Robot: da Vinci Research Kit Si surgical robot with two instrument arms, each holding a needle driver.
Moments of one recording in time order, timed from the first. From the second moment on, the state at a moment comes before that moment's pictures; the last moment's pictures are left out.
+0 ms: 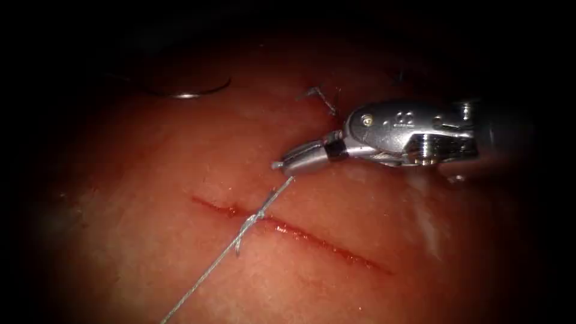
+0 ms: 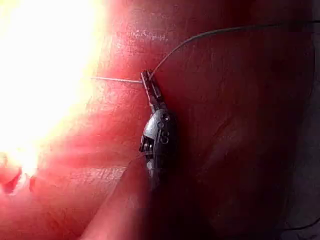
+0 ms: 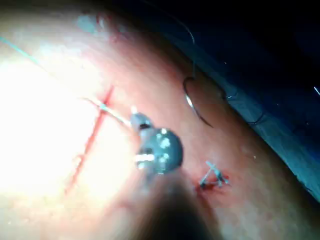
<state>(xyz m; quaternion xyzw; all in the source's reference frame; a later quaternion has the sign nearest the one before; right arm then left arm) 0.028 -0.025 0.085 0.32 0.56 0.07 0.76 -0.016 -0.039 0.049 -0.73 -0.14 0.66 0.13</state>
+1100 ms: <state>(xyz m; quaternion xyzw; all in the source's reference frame) 0.027 -0.025 0.087 0.26 0.52 0.09 0.81 -0.010 -0.044 0.047 -0.72 -0.13 0.67 0.15</state>
